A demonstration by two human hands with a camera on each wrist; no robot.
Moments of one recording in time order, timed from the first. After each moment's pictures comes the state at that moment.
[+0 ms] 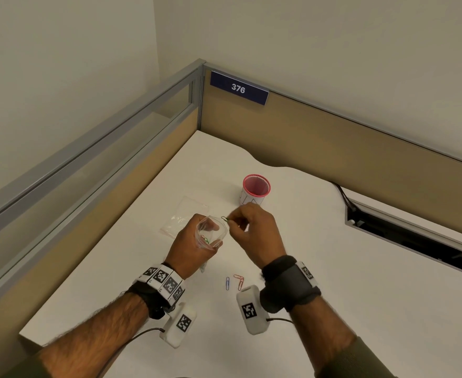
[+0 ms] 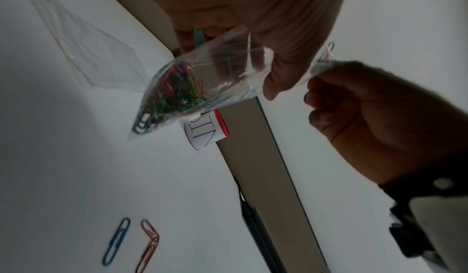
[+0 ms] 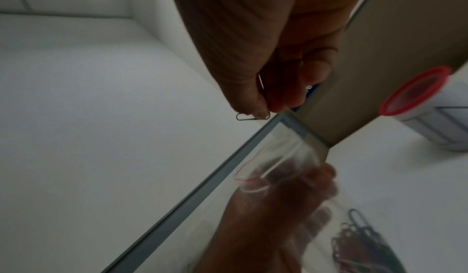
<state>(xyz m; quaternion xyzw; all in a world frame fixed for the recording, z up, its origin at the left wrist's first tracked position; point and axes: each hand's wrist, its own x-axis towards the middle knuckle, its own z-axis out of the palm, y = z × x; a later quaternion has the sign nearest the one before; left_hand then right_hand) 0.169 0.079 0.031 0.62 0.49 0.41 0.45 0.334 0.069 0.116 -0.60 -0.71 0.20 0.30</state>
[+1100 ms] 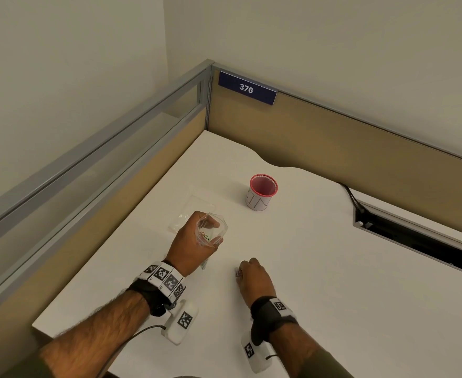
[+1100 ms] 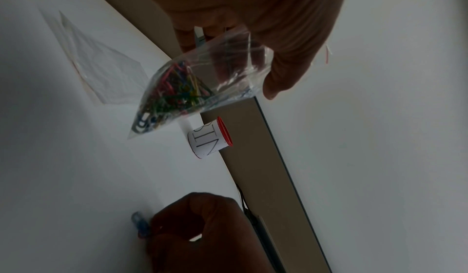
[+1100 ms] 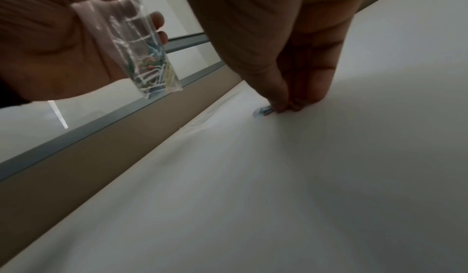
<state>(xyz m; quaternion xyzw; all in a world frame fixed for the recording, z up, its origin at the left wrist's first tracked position) 0.155 0.079 0.028 0.61 0.49 0.43 0.44 0.343 0.031 -0.033 -0.72 -0.65 0.22 0.00</state>
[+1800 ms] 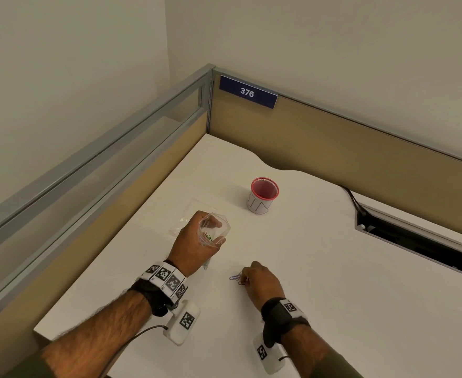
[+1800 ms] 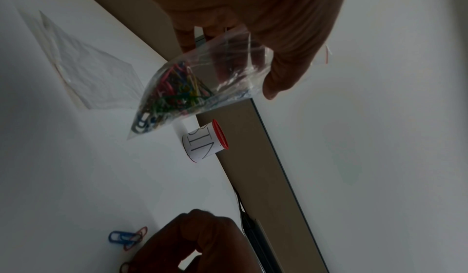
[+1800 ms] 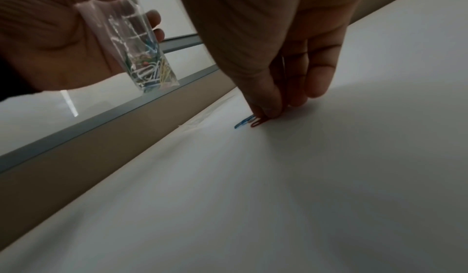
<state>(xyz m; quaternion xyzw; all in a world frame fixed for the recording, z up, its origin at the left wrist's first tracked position) 0.156 0.085 0.035 0.62 0.49 0.44 0.43 0.365 0.036 -0.036 -0.67 -0.70 0.22 0.00</state>
